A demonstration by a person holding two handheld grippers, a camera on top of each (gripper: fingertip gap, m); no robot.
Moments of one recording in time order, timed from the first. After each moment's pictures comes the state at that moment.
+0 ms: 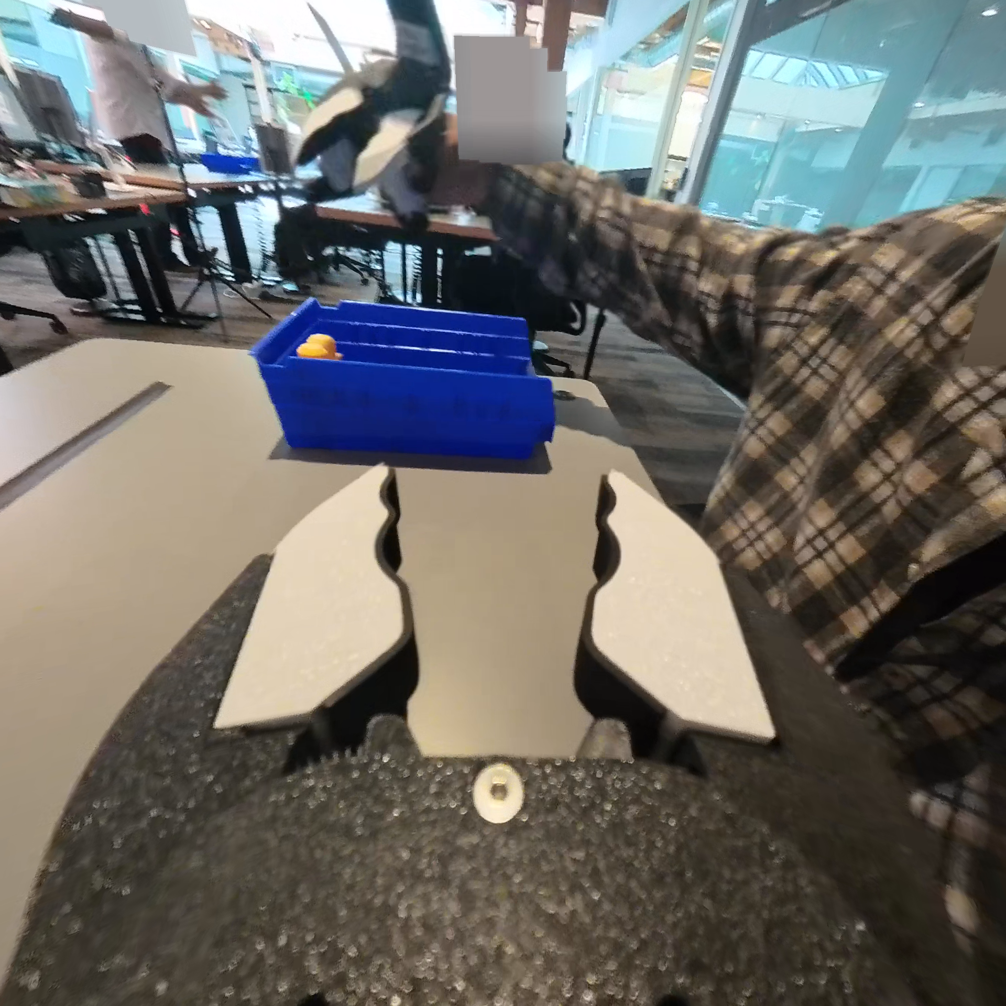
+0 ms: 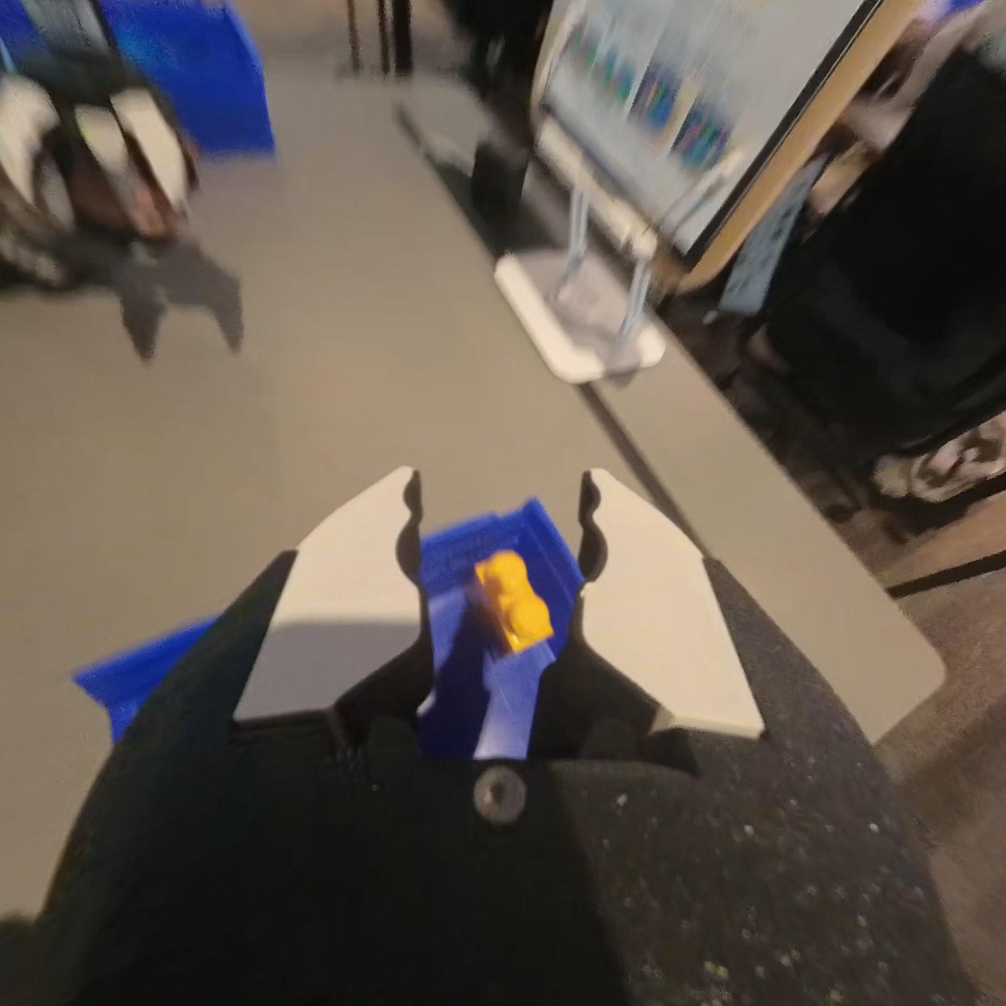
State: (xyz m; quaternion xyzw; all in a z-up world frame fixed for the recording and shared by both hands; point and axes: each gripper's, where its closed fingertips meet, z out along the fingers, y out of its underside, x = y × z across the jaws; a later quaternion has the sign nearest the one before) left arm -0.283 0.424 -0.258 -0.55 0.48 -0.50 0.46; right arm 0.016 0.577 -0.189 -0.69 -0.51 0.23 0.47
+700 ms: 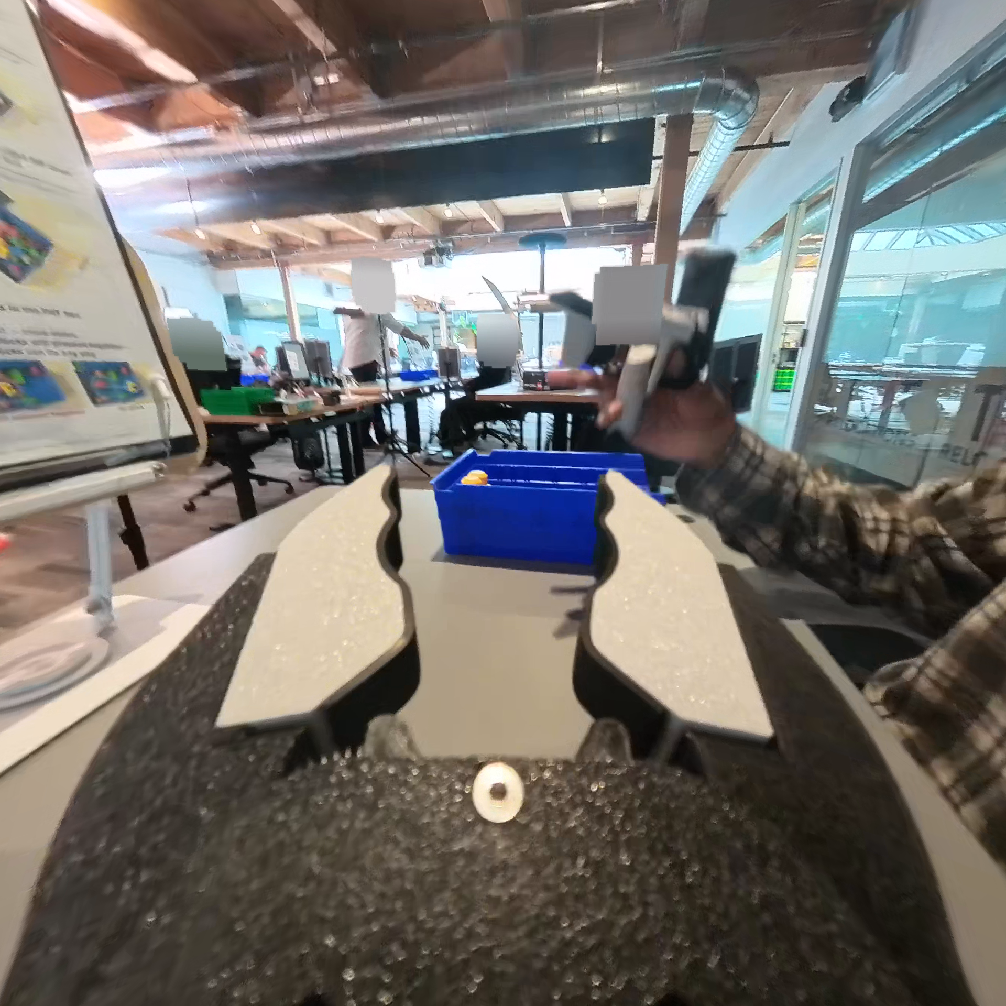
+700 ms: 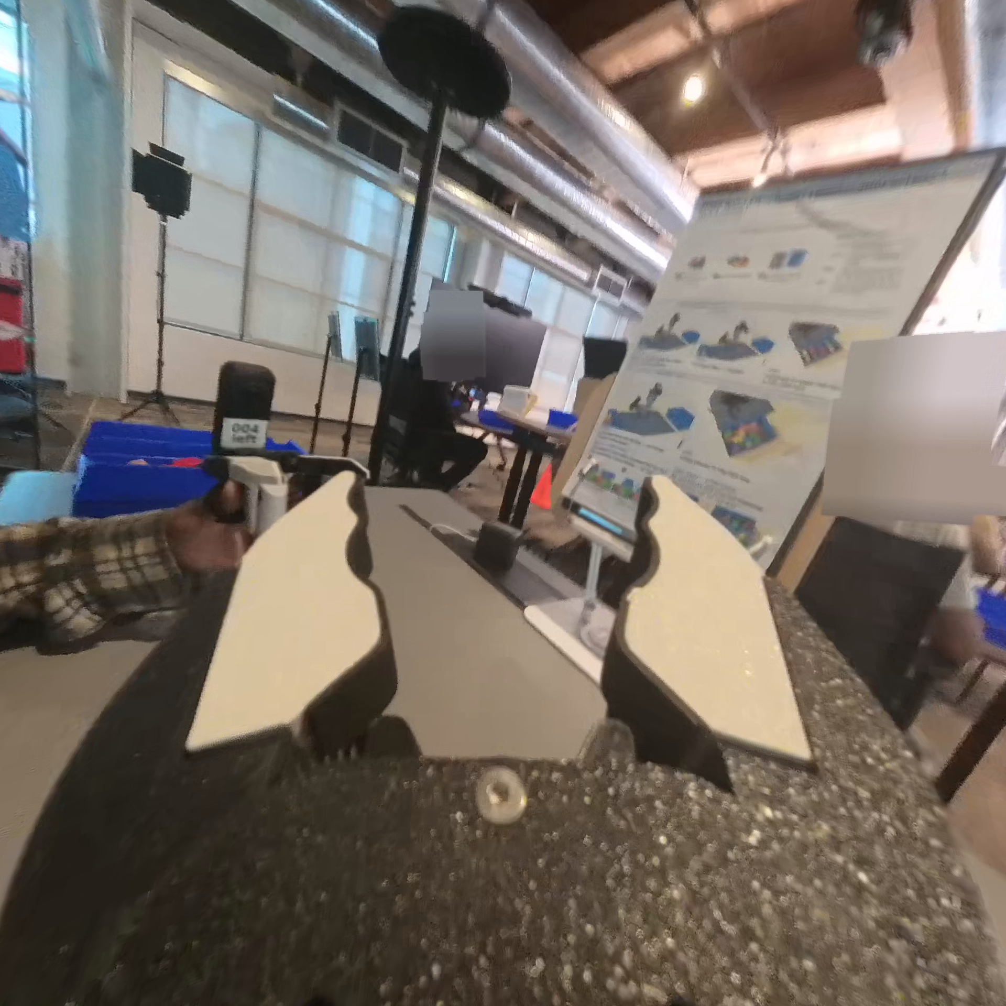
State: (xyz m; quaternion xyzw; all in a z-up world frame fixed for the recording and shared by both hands) left arm -0.352 0.459 -0.219 -0.49 0.37 -0.47 0.63; right arm -0.142 0.454 -0.144 -0.47 -0.36 0.30 0.75
